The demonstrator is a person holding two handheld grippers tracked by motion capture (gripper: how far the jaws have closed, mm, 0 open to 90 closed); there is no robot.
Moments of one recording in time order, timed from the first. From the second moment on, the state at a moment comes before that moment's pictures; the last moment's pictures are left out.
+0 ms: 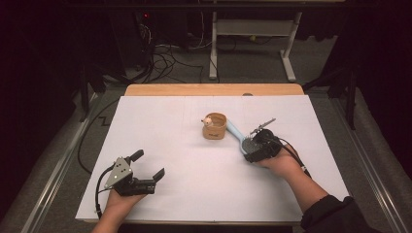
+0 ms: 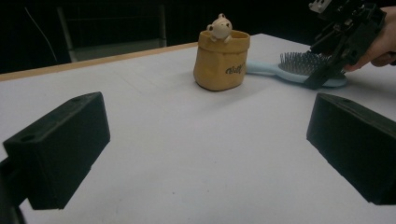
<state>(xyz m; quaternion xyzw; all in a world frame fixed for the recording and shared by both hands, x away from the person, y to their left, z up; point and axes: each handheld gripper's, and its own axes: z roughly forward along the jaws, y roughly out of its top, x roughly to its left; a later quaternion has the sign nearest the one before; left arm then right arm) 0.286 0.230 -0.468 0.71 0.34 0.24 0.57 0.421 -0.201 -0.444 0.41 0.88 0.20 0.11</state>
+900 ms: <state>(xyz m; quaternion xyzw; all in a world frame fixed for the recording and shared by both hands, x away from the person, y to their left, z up) 0.287 0.229 -0.469 0.71 0.33 0.25 0.57 0.401 -0.230 -0.419 0.42 0.88 0.21 0.12</state>
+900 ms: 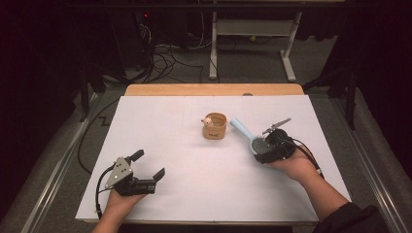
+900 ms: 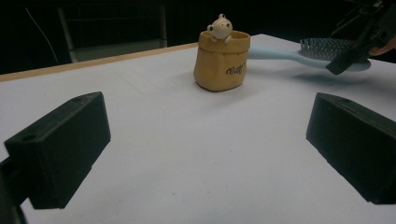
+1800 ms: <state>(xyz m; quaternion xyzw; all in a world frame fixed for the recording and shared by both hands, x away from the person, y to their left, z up) 0.284 0.227 -0.469 0.71 0.33 0.26 0.57 0.346 -0.245 -0.402 0.38 0.89 0.21 0.11</state>
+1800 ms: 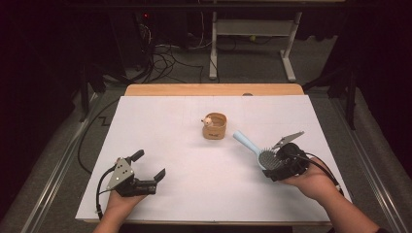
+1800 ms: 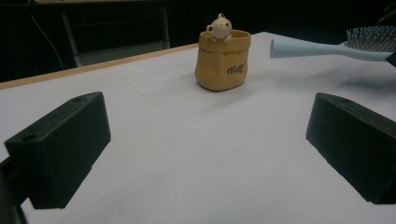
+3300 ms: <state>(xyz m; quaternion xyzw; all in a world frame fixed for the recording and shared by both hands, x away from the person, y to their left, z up) 0.300 0.222 -0.438 0.71 0.33 0.31 0.54 0.347 -0.170 -0.401 0.29 0.93 0.21 0.09</state>
